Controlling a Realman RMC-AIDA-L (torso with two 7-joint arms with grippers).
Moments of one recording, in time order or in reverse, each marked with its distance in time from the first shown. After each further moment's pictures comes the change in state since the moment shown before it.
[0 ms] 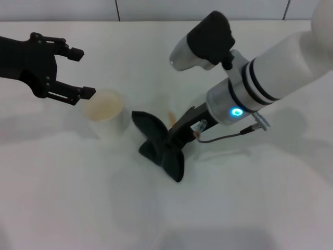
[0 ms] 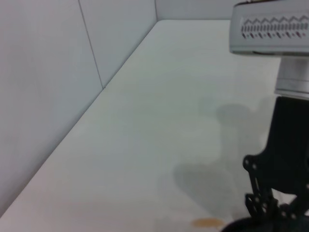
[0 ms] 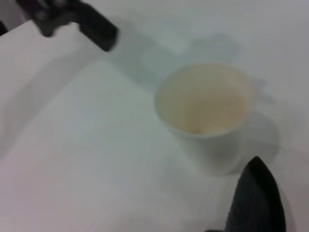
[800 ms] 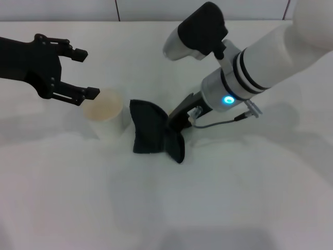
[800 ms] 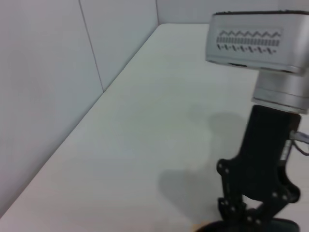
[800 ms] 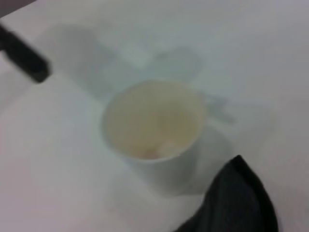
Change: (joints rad) left arm 0.005 -0.016 0.000 0.001 0.000 -0.013 0.000; right arm 0.098 -0.004 -0.027 0.144 0.014 0.114 -0.001
